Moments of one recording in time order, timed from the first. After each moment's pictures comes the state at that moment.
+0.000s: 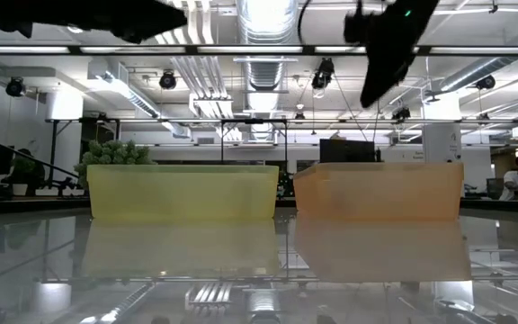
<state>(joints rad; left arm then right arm) -0.01 0.79 0.48 0.34 -0.20 0.34 -0.17 1.34 1.15 -0.90 0.14 0.16</state>
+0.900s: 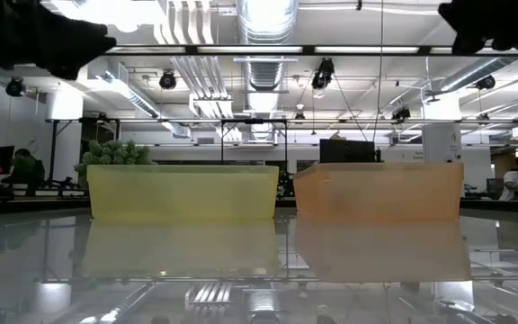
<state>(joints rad) -0.26 0.12 0.10 0.19 -0.45 0.21 0.07 0.08 0.14 0.15 -0.01 -0.33</state>
